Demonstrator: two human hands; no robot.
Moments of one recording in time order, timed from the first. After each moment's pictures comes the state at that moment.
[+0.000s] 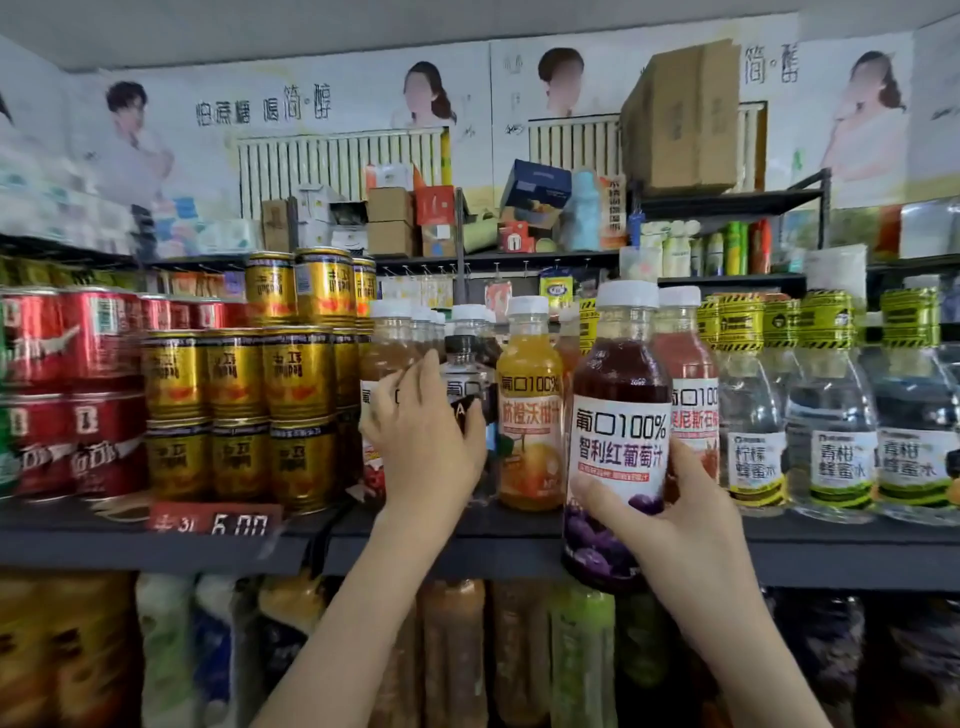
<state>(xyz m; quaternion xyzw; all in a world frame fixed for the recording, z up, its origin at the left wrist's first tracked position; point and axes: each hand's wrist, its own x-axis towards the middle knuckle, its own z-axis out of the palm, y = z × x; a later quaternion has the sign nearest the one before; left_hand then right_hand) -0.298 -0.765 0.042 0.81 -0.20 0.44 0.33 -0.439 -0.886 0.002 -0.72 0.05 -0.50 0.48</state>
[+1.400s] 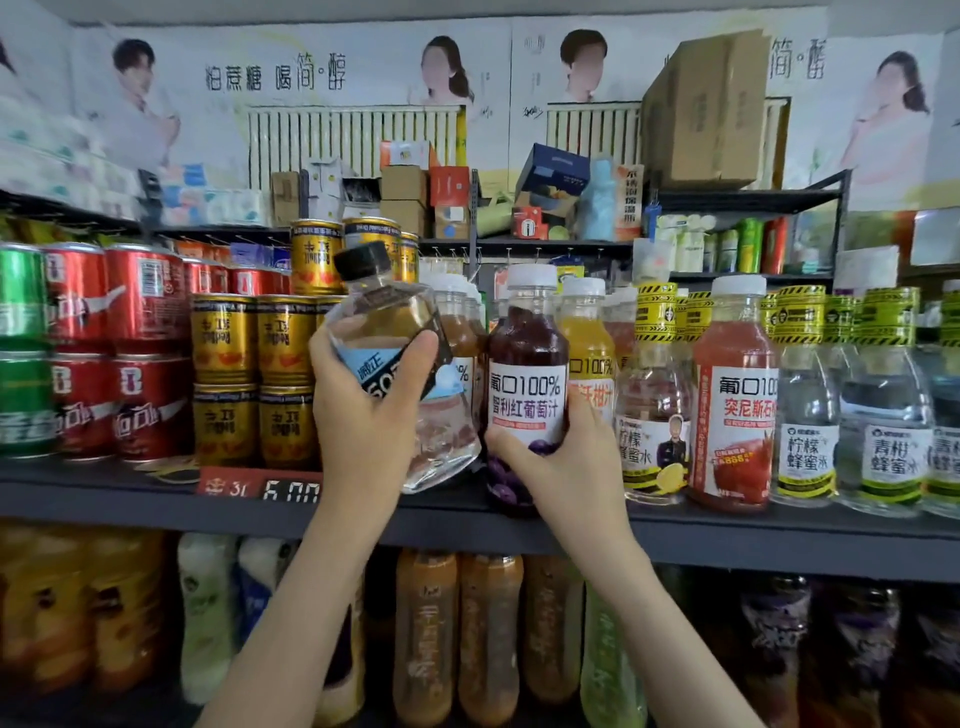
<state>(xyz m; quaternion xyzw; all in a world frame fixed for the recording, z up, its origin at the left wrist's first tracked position) -0.303 -0.676 0.047 0.52 -0.31 0.35 0.71 -0.343 -0.824 0.007 -0.79 0.07 -0.49 0.35</state>
